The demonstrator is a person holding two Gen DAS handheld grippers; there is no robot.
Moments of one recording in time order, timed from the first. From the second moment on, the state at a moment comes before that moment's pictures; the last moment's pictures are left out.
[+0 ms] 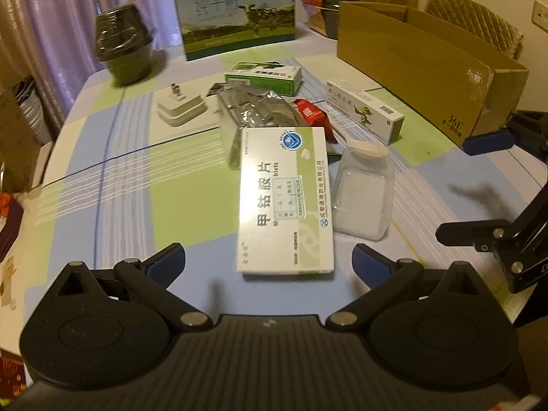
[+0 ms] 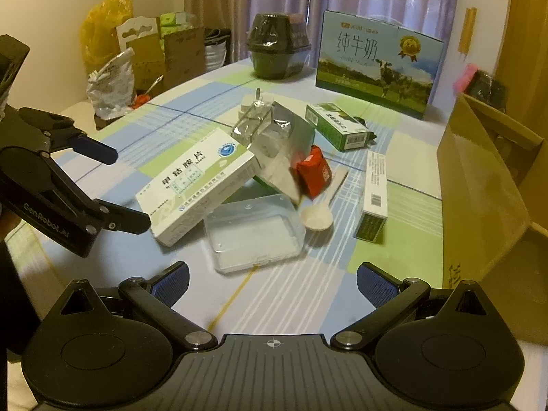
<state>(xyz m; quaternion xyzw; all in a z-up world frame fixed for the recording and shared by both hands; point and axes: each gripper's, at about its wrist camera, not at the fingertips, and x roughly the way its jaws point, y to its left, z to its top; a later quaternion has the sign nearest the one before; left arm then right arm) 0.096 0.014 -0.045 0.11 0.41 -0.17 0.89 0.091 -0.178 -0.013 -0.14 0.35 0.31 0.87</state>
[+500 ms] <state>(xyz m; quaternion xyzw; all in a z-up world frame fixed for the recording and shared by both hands) 0.133 0.006 -0.064 0.10 0.43 -0.20 0.87 0.119 -0.164 -0.035 -0.15 0.36 0.33 0.86</state>
